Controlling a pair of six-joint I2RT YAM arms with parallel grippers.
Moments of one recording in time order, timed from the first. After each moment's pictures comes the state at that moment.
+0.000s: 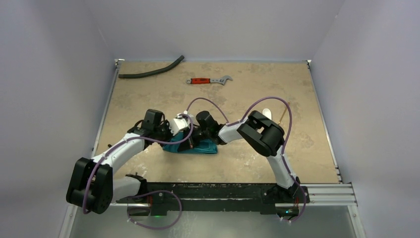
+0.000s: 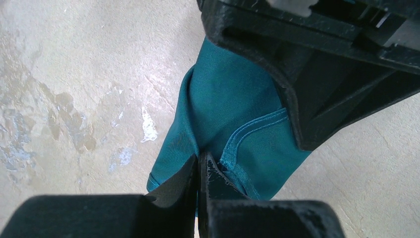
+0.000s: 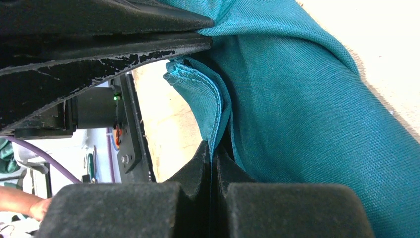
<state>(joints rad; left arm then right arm) -0.30 1.21 0.57 -0.33 0.26 0.69 0.88 2.17 1.11 0.49 -0.71 0.68</state>
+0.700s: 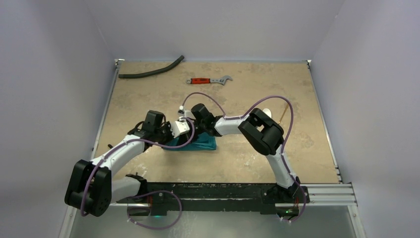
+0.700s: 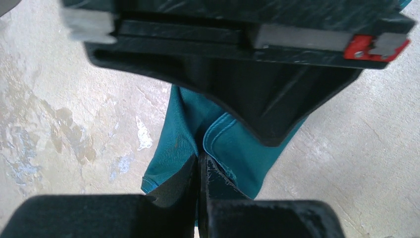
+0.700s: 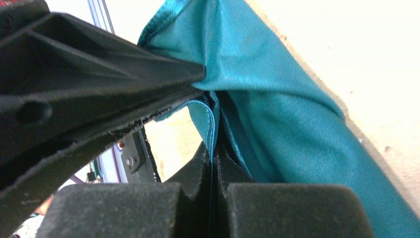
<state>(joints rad) -0.33 1.18 0.56 -0.33 0.28 0.75 0.87 2.18 1.29 0.20 -0.73 0.62</state>
